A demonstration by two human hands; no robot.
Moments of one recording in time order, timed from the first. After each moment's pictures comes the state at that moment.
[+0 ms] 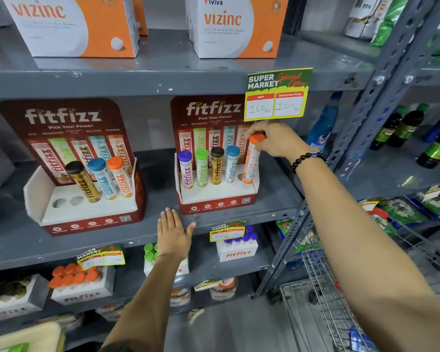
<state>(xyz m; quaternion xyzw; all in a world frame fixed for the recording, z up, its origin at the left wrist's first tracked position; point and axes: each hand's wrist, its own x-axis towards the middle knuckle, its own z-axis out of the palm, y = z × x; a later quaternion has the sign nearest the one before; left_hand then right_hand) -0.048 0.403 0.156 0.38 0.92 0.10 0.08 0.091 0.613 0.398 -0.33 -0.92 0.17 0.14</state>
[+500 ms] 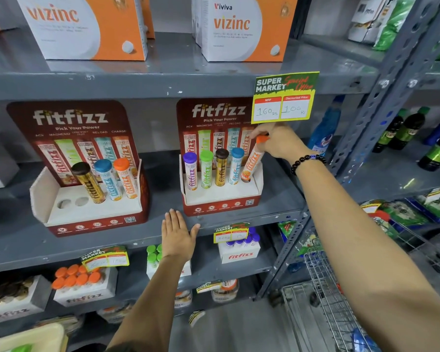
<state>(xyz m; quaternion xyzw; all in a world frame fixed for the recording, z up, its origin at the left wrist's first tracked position) -0.050 0.403 0.153 0.38 0.92 0.11 0.08 0.082 0.615 0.392 -0.36 -0.90 0.19 0.18</state>
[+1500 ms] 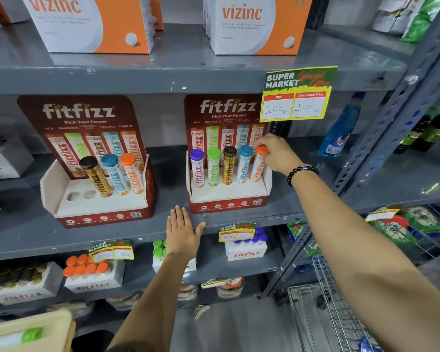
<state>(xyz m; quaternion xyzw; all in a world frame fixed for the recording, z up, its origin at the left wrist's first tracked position) -0.052 0.407 0.146 0.37 0.92 0.09 0.07 0.063 0.637 0.338 -0.33 -0.92 0.17 0.15</state>
